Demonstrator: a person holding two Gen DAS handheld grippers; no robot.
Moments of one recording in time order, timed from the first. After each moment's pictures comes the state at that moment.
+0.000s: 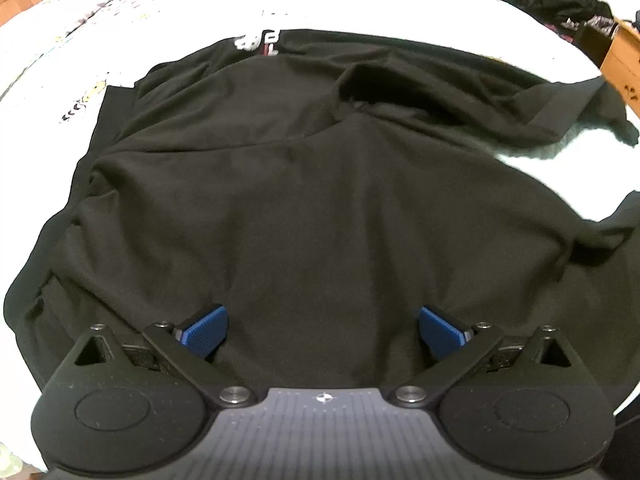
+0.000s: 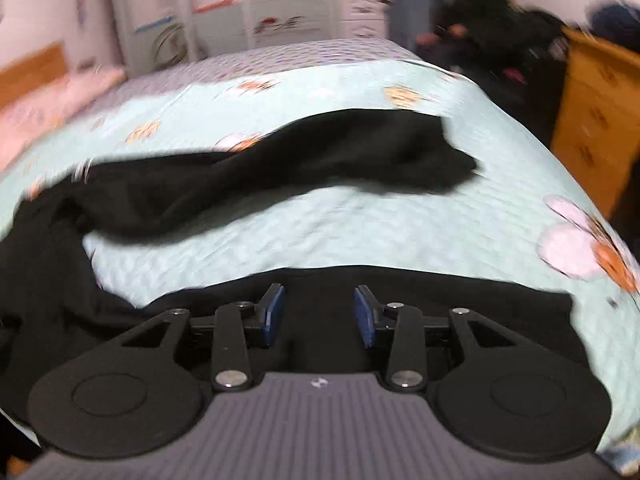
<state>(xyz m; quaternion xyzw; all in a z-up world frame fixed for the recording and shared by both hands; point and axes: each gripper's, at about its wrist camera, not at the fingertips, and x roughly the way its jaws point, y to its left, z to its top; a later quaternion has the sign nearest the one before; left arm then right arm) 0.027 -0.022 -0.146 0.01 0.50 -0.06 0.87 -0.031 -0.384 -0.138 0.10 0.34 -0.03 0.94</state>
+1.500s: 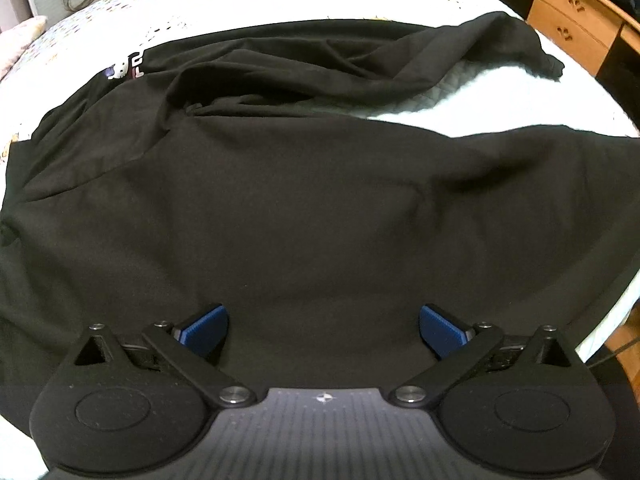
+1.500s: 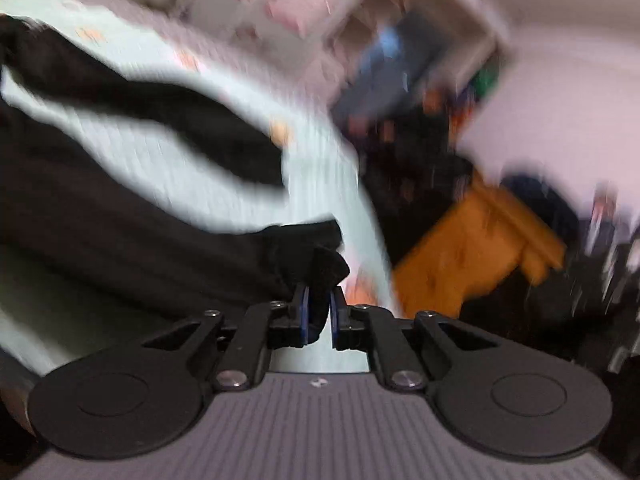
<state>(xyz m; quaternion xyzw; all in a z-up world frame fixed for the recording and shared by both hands) 0.012 -0.108 -0.150 0.08 0.51 -0.14 0.84 -0.119 -0.446 -0.192 -0.19 0.32 -0.15 0.92</state>
